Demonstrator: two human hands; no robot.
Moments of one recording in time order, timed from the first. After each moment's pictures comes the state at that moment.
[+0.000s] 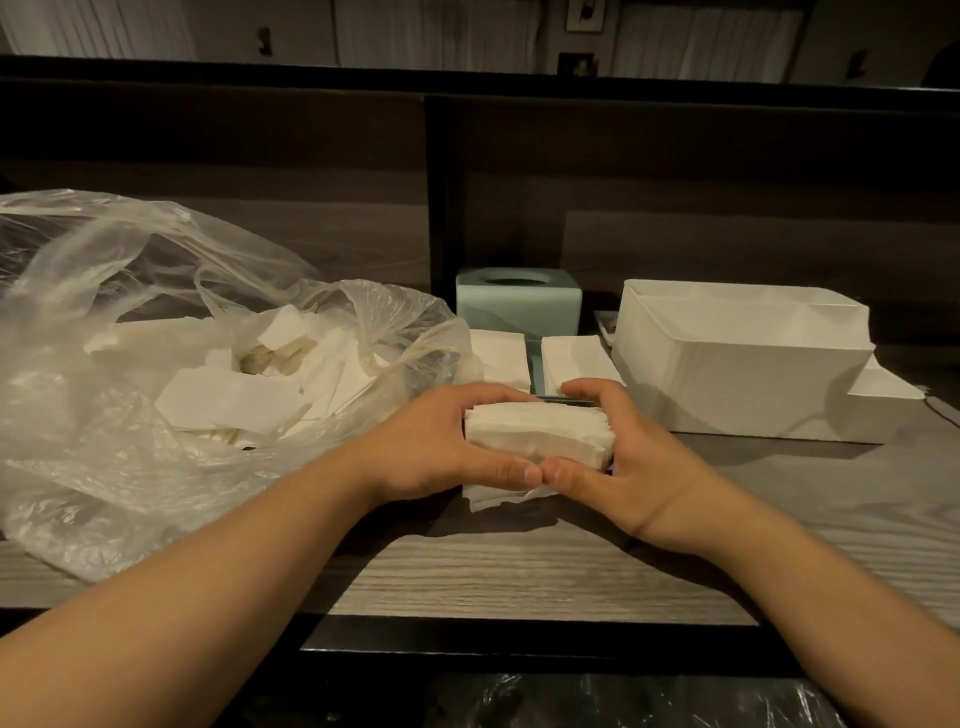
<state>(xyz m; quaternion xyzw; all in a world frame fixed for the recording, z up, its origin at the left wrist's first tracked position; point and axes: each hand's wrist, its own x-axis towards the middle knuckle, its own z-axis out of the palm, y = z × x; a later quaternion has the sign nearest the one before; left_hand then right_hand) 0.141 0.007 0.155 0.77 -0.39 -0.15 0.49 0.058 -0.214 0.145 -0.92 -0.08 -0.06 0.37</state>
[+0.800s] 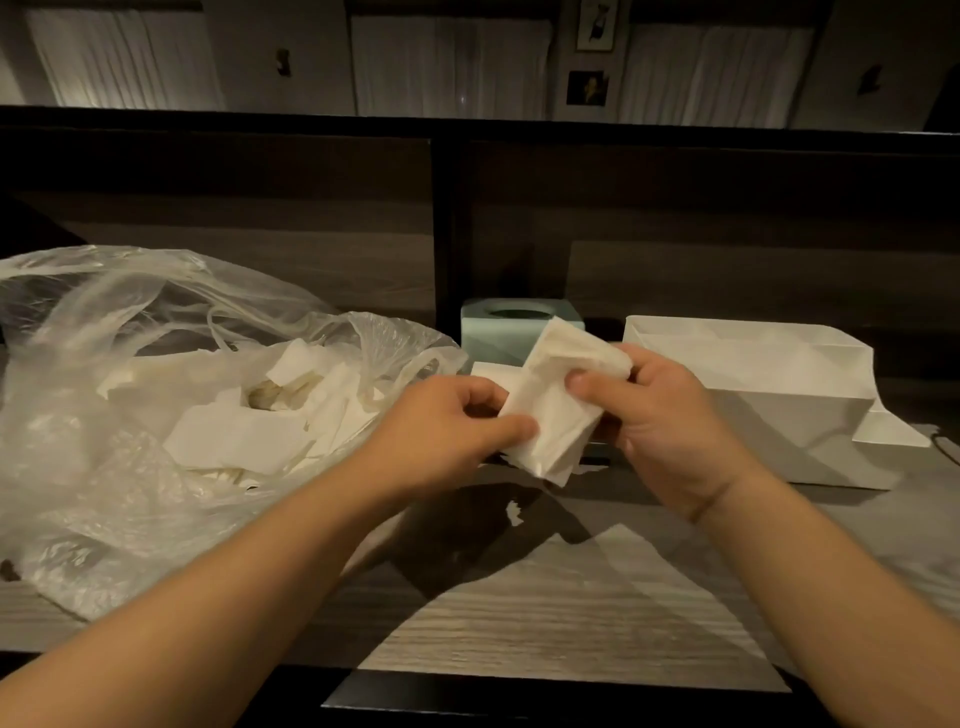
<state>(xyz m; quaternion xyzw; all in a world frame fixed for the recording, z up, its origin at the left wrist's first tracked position) 0.136 -0.010 0.190 0.83 -0.24 -0.04 0.50 0.091 -0.208 0.195 -0.71 0.01 -0.13 0.69</state>
